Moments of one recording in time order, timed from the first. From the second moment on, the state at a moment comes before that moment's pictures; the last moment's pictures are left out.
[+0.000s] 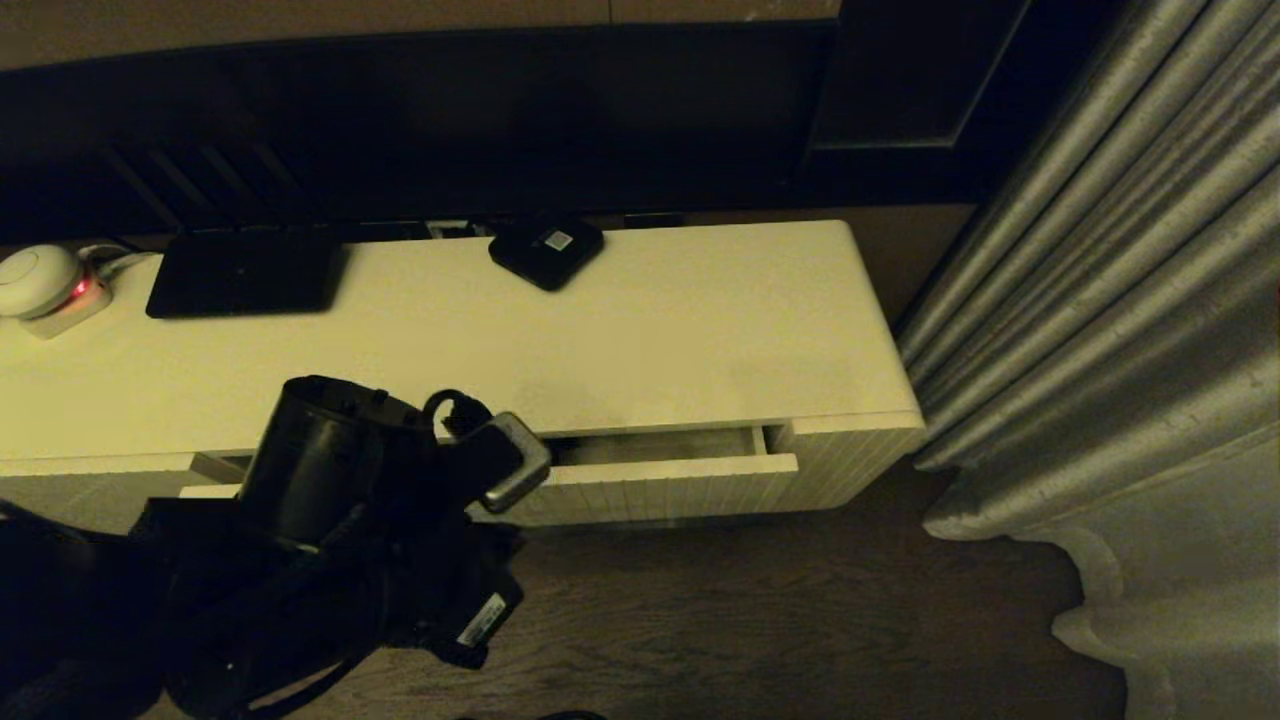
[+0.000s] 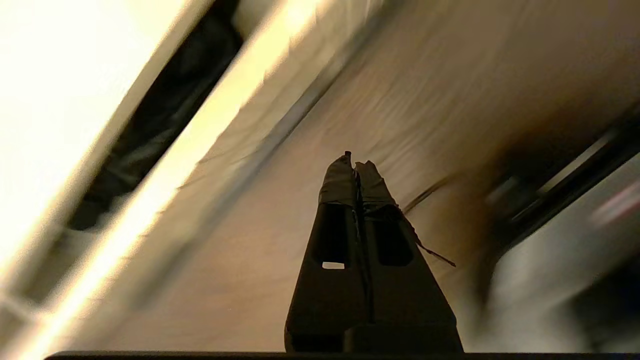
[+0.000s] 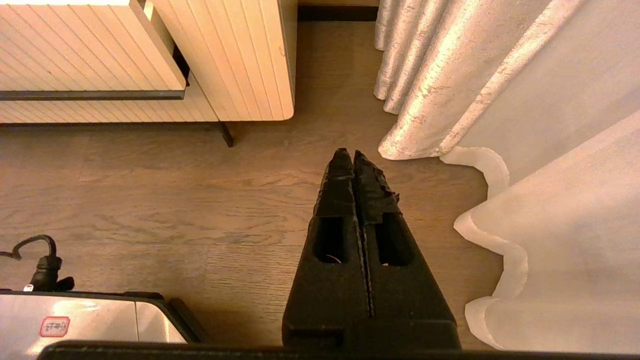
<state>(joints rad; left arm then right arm) -0.66 1.49 -0.73 -0.14 0.22 0.28 0.00 0.00 0.00 0.00 0.00 0.02</state>
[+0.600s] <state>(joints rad) -0.68 1.58 -0.84 -0.14 0.57 -0.14 0.00 0.00 0.00 0.00 0.00 0.02</state>
